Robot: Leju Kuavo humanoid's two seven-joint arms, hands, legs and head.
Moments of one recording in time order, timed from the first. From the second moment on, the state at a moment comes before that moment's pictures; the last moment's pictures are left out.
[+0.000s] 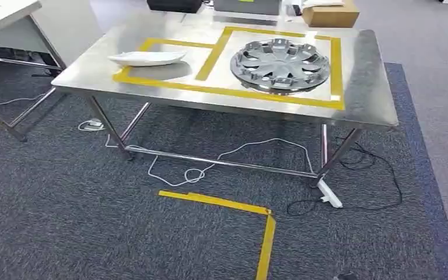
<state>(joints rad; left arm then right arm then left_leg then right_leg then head) 0.24 -0.36 0.91 -1.17 -0.46 -0.22 -0.08 -0.01 -0.57 1.57 -1.20 -1.57 -0.55 -0.51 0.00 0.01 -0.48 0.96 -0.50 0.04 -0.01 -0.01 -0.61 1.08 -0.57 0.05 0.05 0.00</state>
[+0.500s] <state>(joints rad) 0.23 -0.36 0.91 -1.16 -0.46 -0.21 -0.09 -0.01 -0.56 1.57 -1.19 -1.57 -0.55 -0.51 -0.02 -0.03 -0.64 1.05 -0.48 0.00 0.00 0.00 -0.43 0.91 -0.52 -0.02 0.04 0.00</state>
